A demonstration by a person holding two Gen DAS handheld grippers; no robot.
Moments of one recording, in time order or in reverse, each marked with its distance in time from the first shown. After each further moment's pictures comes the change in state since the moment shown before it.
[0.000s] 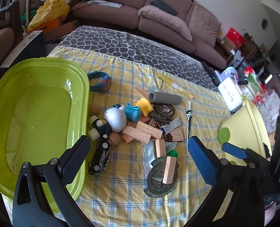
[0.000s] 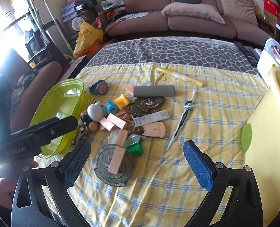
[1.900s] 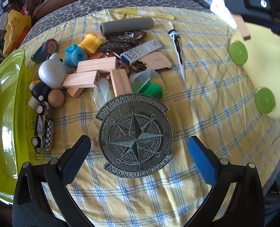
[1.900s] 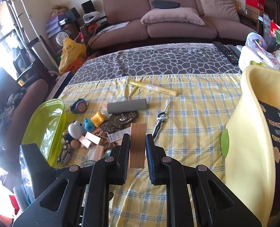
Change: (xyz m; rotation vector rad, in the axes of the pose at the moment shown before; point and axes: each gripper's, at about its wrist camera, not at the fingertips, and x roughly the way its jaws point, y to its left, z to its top) left arm 0.090 -0.086 -0.087 0.396 0.288 0.167; right arm -0.029 -0.045 0.018 0.099 -0.103 -0.089
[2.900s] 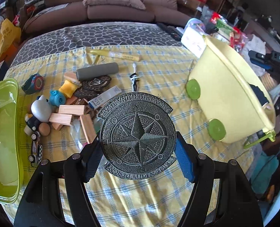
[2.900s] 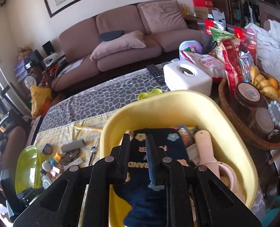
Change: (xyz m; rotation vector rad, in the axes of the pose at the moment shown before) left arm -0.075 -0.028 0.028 -0.024 -0.189 -0.212; right arm -0.123 -0.164 0.012 0.269 -0.185 -0.194
